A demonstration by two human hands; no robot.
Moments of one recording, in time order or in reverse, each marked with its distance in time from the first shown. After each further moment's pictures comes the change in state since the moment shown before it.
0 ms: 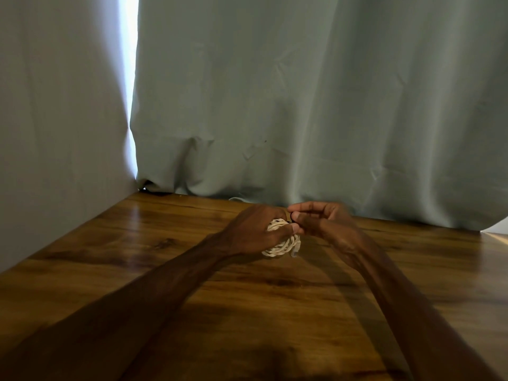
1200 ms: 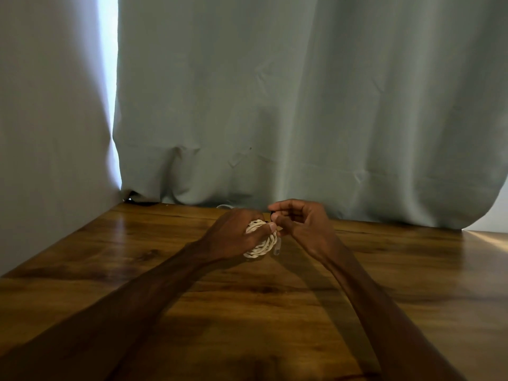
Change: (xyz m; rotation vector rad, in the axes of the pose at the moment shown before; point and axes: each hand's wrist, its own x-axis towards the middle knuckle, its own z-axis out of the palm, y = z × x) left_hand 0.002 -0.014 0.000 -0.019 0.050 -0.076; right_hand 0.011 0.005 0.006 -0.261 0.067 -0.267
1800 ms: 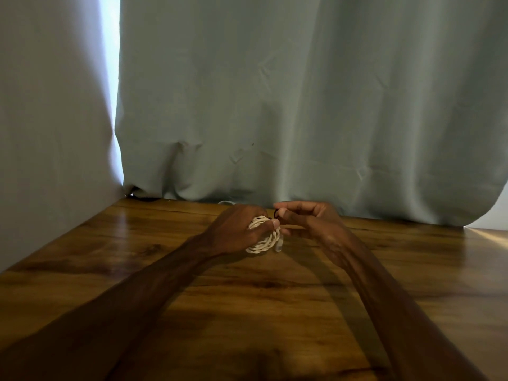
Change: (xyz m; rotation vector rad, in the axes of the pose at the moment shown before) left_hand -0.001 -0.001 -0.002 0.006 -0.037 -0.004; right_hand -0.005 -0.004 -0.010 0.321 -0.062 0.256
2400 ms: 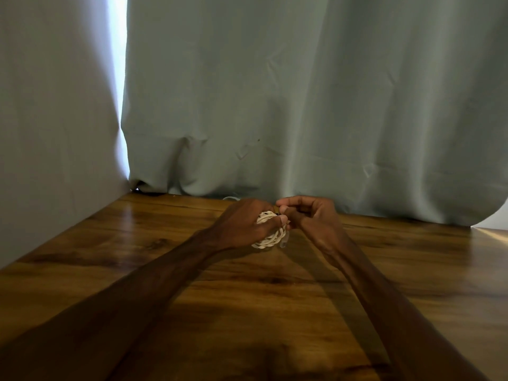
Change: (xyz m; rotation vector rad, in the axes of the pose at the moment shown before) left_hand 0.000 0.013 -0.006 0.029 0.026 0.055; right_hand 0.005 0.012 0.013 -0.210 0.080 -0.211
